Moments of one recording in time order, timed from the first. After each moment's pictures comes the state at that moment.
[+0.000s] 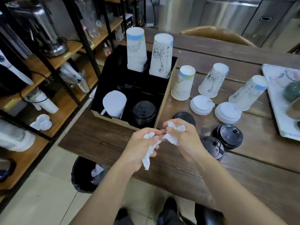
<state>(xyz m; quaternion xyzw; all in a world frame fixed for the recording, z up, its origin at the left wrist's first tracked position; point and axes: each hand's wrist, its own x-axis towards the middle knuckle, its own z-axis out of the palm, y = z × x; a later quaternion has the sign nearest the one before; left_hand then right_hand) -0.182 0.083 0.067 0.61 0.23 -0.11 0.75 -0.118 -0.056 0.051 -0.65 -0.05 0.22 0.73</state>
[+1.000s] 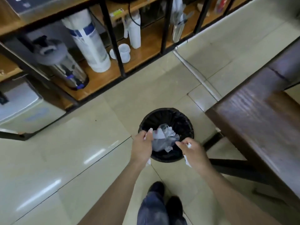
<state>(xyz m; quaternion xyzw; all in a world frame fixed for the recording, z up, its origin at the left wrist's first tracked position) -0.364 0.393 -0.227 0.56 0.56 0.15 0.59 -0.240 0.276 -0.230 -0.82 -0.17 0.40 0.37</state>
